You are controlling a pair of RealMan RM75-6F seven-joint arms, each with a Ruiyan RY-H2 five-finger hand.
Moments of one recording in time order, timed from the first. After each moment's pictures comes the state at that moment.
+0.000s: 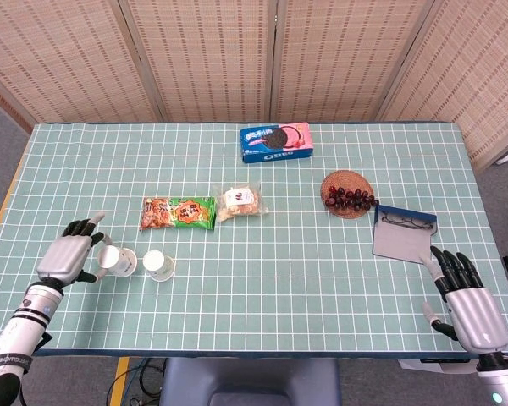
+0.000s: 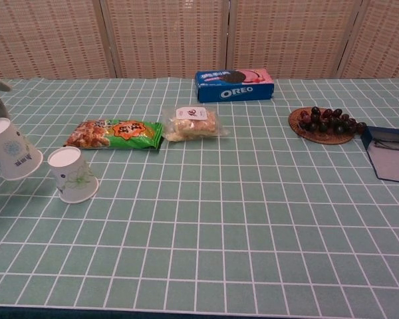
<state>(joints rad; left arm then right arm) -0.62 -1.01 -0.04 -1.86 0.91 1.01 0.29 0.04 -1.04 -0.02 -1.75 -1.66 1.49 -0.13</state>
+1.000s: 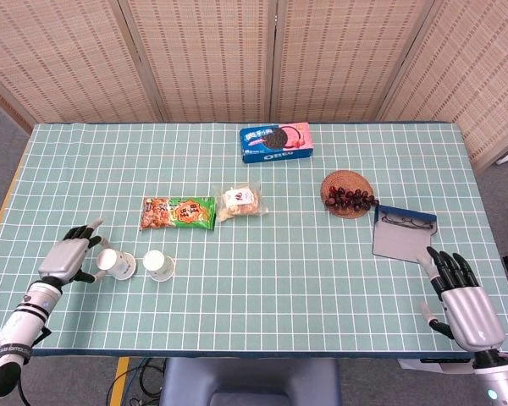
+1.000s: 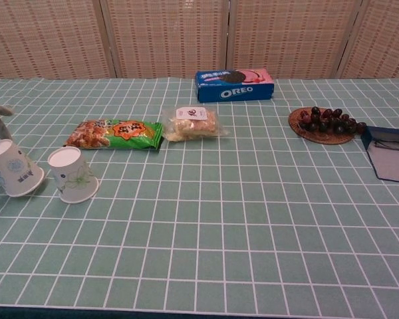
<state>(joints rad) -0.58 -1.13 -0.06 -1.58 1.05 0.87 0.04 0.05 -1.06 -0.02 -1.75 -1.63 1.46 -0.16</state>
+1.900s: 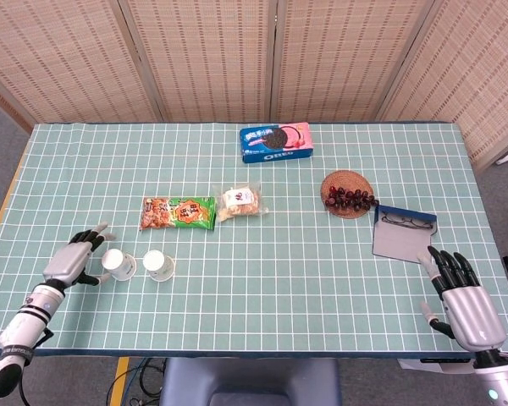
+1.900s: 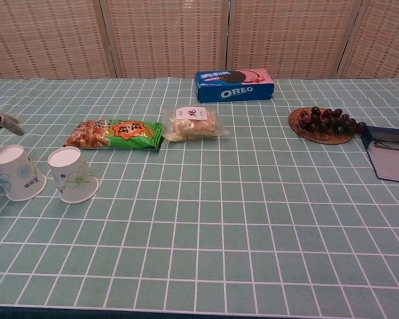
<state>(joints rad) -0.54 -1.16 -0.07 -1.52 1.15 0.84 -0.10 0.05 -1.05 -0.02 -1.75 -1.63 1.47 -0.16</state>
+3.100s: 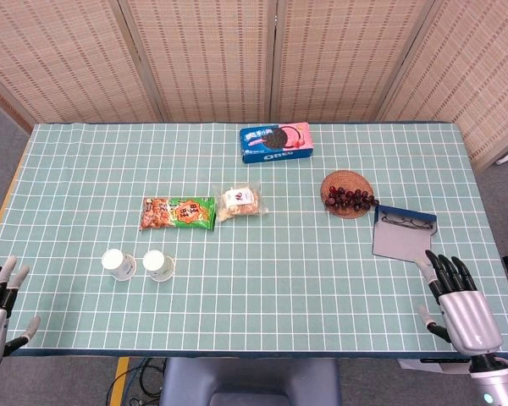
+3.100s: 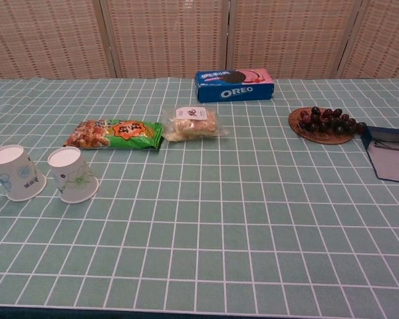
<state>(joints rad) -0.03 -1.12 0.08 -1.64 1.55 1.71 0.17 0.04 -1.09 -0.02 -1.75 -1.63 1.48 -0.22</state>
